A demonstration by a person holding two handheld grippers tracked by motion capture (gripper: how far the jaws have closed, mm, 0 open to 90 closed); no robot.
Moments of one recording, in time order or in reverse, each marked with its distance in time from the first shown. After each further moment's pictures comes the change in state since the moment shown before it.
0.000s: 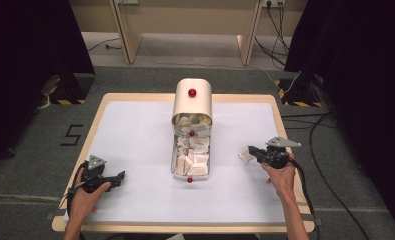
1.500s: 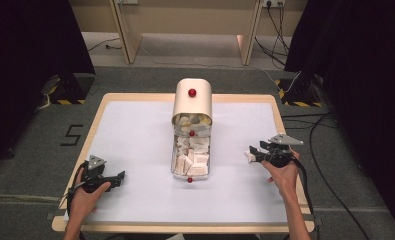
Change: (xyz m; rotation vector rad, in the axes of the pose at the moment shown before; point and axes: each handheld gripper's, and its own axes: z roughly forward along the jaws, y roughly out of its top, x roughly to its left) left arm 0.000 0.000 0.000 0.000 0.000 0.000; right arm 0.000 0.010 -0.008 0.007 -0.115 0.009
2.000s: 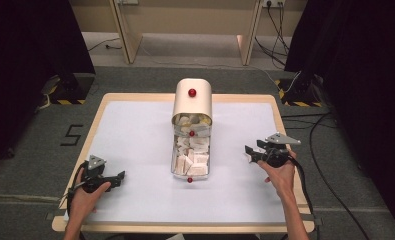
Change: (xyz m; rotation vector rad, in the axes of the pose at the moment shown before) left arm 0.000 0.000 0.000 0.000 0.000 0.000; right arm 0.012 0.007 0.000 -0.014 0.032 0.000
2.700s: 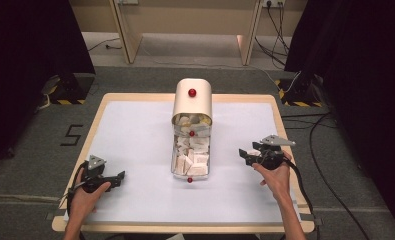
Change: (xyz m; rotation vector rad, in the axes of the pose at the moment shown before) left arm 0.000 0.000 0.000 0.000 0.000 0.000; right arm 0.016 -0.001 0.003 0.017 0.035 0.007
